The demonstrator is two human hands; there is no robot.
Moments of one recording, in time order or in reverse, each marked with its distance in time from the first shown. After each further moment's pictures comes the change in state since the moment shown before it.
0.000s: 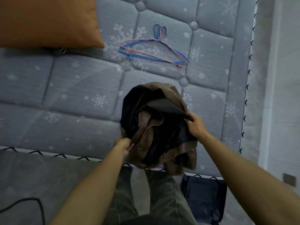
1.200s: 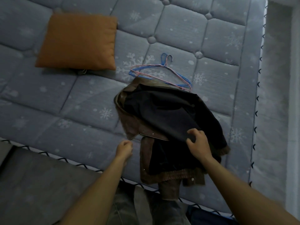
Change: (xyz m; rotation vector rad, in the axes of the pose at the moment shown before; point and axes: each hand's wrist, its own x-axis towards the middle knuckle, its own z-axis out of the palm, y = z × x) left_hand -0.073 -0.003 0.048 0.097 0.138 0.448; right_hand -0.018 0.023 -0.047 -0.067 0.025 -0.173
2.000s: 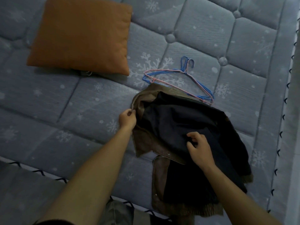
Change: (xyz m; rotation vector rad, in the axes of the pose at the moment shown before) left_hand 0.174 0.169 -0.012 0.051 0.163 0.305; right_hand 0.100 -0.087 0.074 0.091 -0.008 0.002
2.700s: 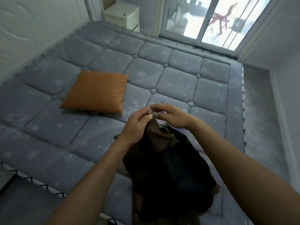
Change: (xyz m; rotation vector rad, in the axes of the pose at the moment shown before) left_hand -0.332 0.210 -0.050 -0.061 -0.429 0.950; right_hand -0.057 -0.212 -0.212 -0.032 -0.434 -0.812
